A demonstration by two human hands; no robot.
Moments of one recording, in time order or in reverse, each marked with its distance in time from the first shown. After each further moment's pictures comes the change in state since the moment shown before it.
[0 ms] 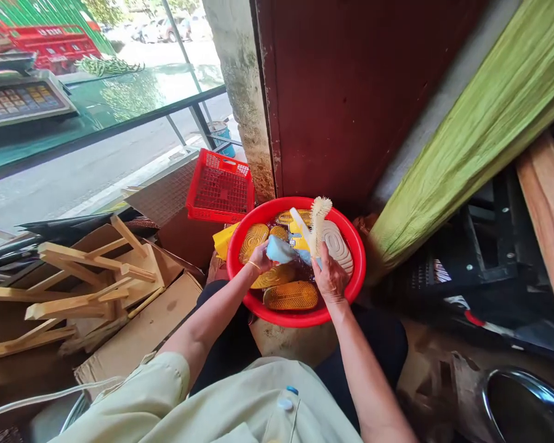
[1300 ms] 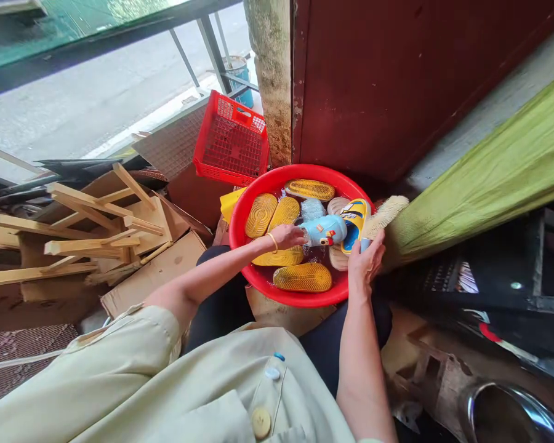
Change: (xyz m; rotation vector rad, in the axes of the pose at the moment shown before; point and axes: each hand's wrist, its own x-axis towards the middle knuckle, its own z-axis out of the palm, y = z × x) left_hand -0.004 -0.017 0.040 1.080 -0.110 0.297; right_hand 0.024 0.076 0.024 0.177 0.067 0.398
